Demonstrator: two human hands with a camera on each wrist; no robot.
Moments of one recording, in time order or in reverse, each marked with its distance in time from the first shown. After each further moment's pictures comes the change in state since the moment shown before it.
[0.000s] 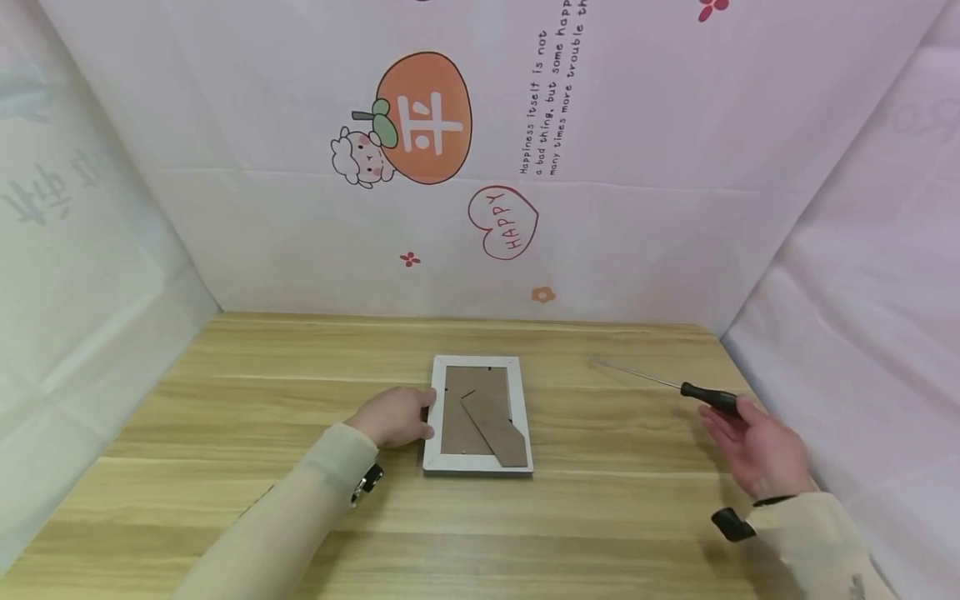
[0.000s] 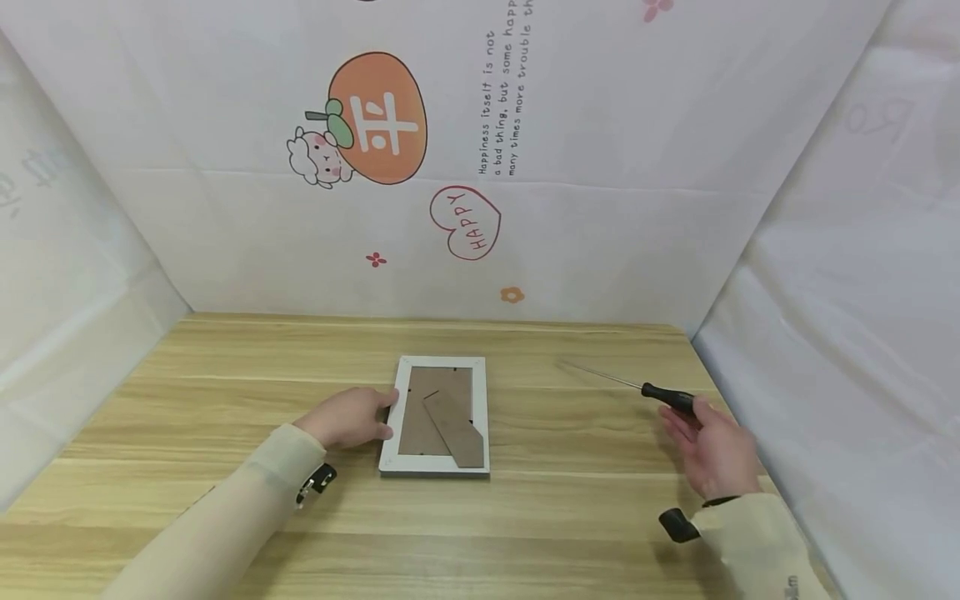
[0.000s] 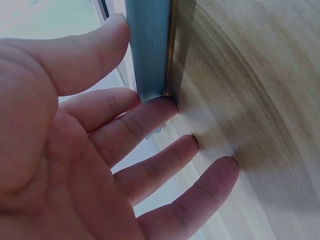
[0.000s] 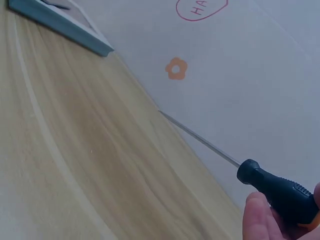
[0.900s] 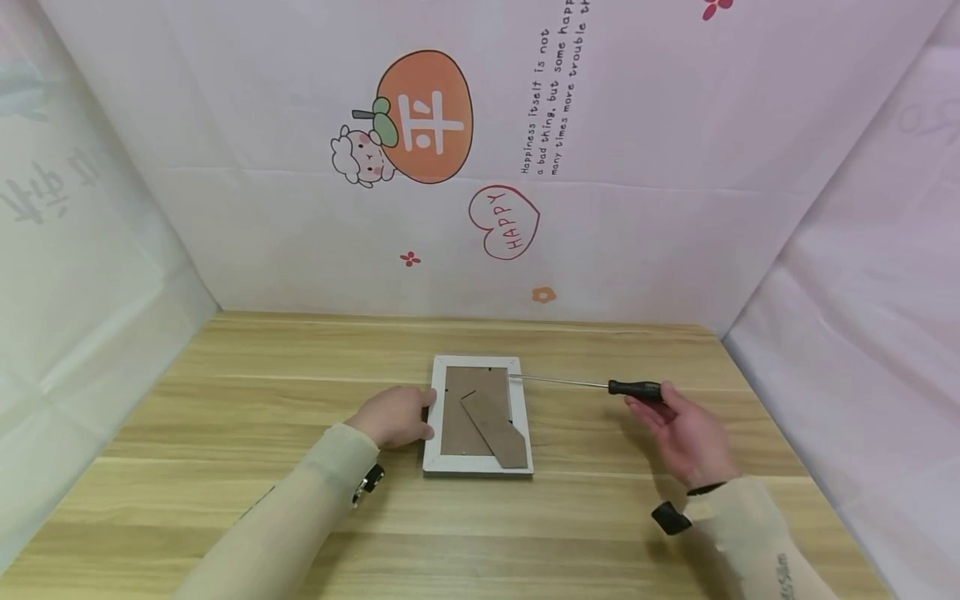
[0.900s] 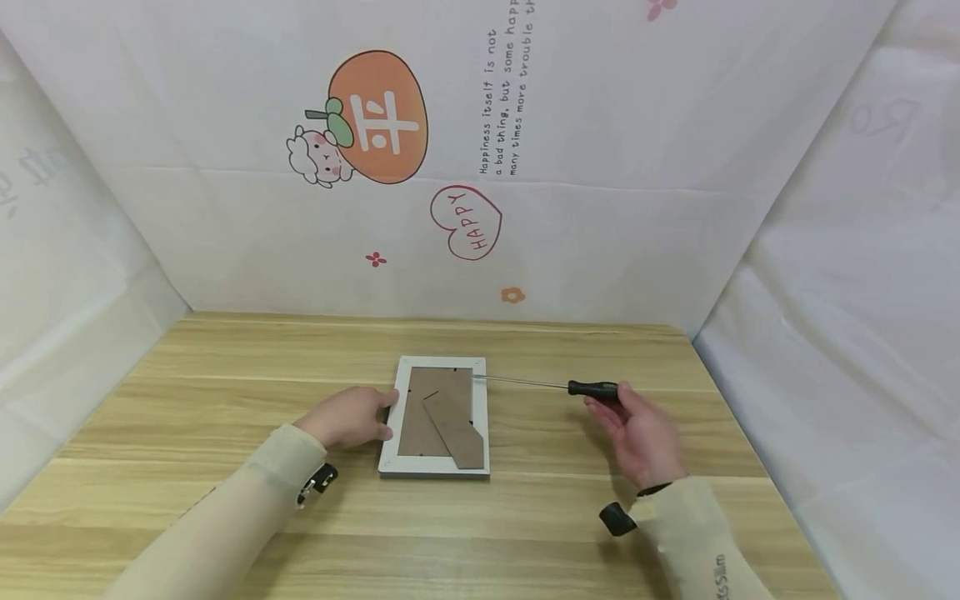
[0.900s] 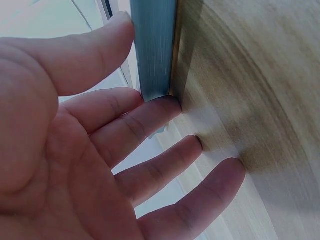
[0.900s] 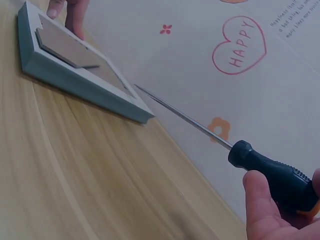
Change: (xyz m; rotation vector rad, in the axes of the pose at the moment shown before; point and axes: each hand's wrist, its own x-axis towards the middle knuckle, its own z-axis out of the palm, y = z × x) left_hand 0.003 -0.002 0.000 -0.007 -0.002 -0.021; right_hand 0.012 0.057 0.059 -0.059 -0.176 0.041
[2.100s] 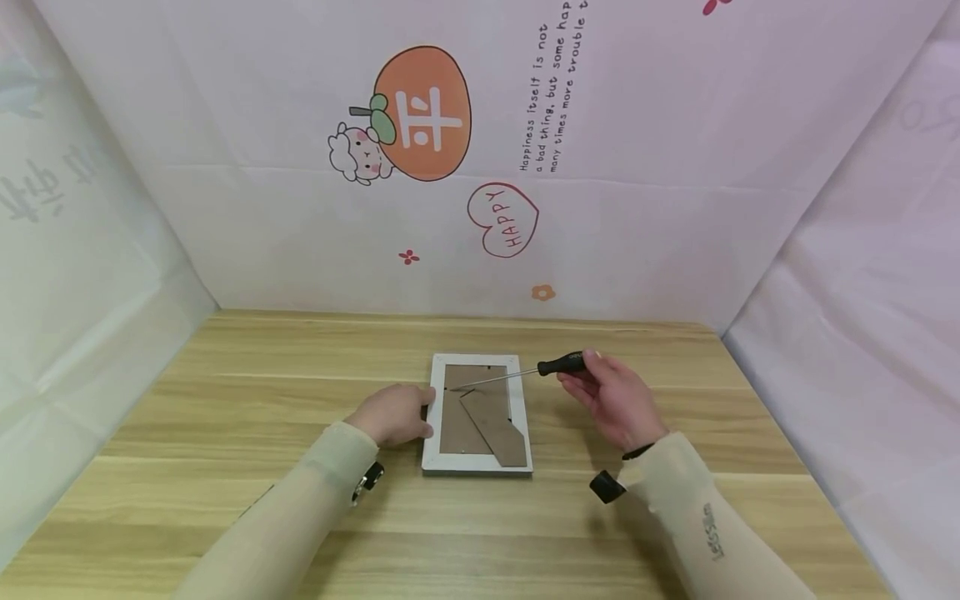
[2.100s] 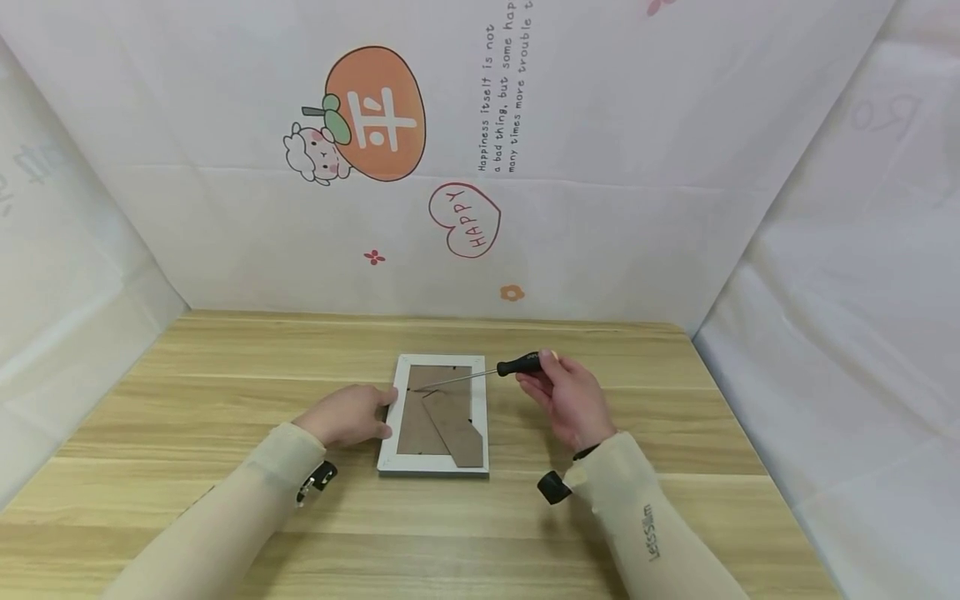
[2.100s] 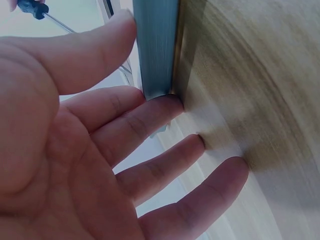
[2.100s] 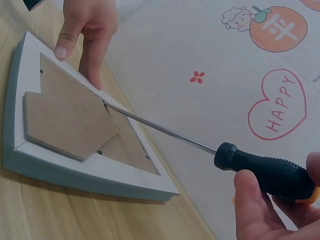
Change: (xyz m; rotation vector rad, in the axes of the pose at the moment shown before) left_hand 0.002 0.000 0.001 -0.024 0.000 -0.002; right_hand 0.037 0.033 0.084 -0.389 0.035 0.050
